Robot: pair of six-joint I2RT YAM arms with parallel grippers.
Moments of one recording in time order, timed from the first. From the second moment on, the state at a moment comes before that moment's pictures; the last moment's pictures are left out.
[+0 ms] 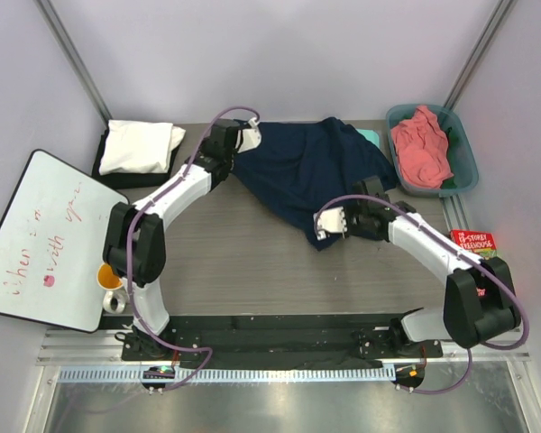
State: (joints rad) left arm -0.43 1.86 1.49 -0.16 -0.56 0.97; right arm 0.34 1.37 0.83 -0.49 -0.06 -1.46
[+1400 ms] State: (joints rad) left arm -0.35 0.84 1.38 -0.43 0.00 1.06; right arm 0.23 1.07 1.52 0.14 0.18 -1.42
